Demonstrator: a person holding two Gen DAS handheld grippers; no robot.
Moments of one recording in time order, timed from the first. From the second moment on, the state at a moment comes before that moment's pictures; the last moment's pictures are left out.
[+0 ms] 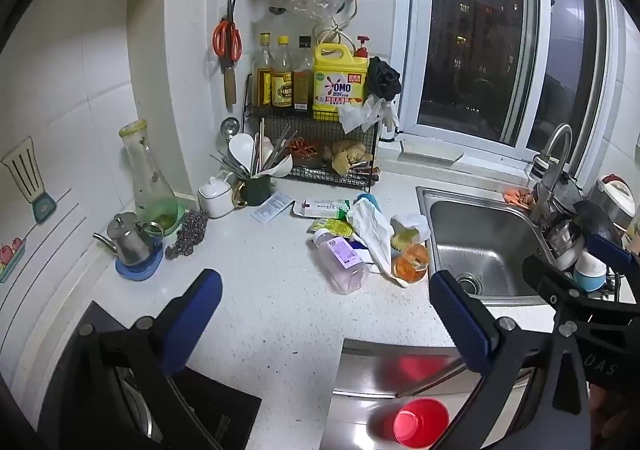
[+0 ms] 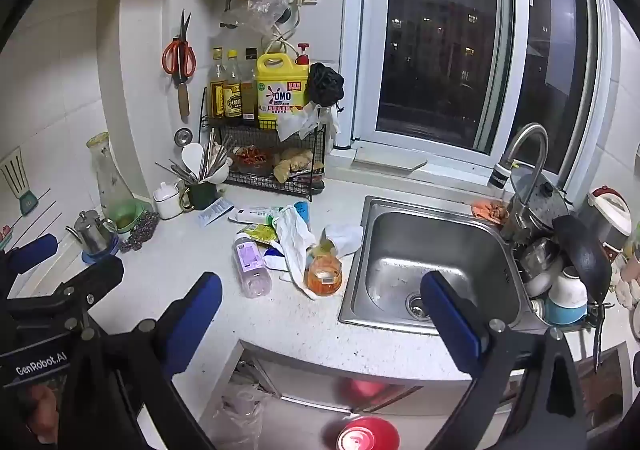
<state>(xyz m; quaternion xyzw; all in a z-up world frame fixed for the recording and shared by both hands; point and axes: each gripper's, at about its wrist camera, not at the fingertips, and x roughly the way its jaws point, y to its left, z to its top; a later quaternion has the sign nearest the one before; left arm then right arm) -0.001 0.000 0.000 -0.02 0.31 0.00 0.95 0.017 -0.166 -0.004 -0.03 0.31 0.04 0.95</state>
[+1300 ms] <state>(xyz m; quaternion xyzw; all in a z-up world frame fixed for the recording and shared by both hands) -0.002 0.001 -0.005 -0.02 0.32 -0.02 0.95 0.014 -0.165 -0.012 -0.03 0.33 0.04 0.94</state>
